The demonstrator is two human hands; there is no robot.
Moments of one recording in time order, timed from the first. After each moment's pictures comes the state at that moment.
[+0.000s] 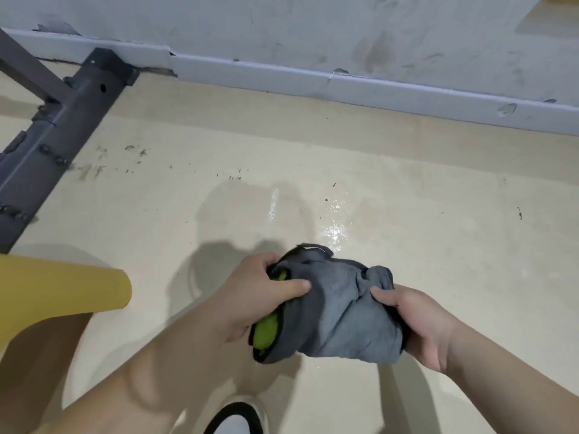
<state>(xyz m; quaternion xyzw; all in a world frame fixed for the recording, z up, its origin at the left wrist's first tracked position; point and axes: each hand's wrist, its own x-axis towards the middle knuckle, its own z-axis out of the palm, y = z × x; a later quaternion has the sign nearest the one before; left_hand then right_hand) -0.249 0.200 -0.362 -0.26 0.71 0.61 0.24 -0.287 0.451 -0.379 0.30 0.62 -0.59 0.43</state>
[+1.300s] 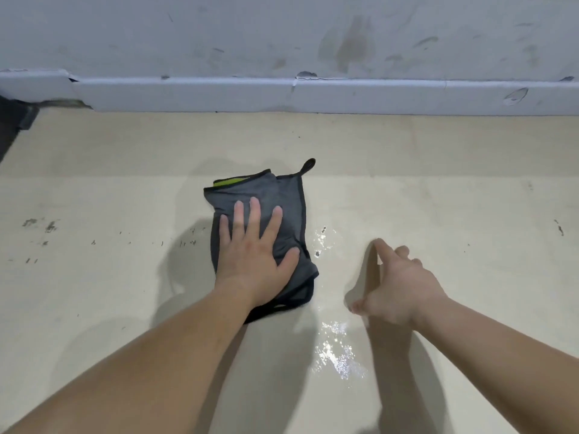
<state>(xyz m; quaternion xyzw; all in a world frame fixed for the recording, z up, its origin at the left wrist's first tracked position) -0.469 0.166 -0.526 -0.01 0.99 0.03 0.12 -0.458 0.404 -0.452 0.09 0.93 -0.13 0.34</state>
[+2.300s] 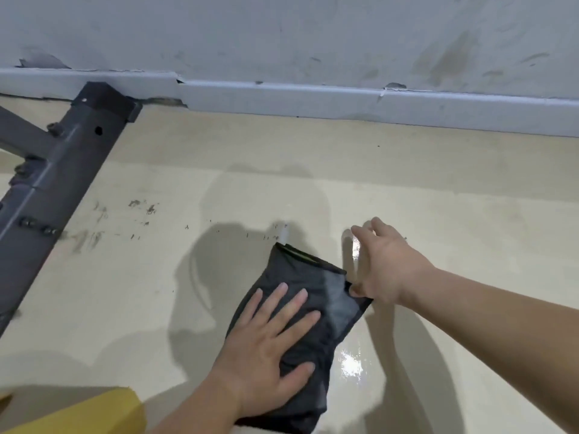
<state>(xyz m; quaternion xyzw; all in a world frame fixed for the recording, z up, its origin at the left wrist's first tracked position) -0.310 0.060 -0.525 0.17 0.97 0.11 0.10 -0.485 0.270 -0.441 -0.12 0.94 -0.08 0.32</state>
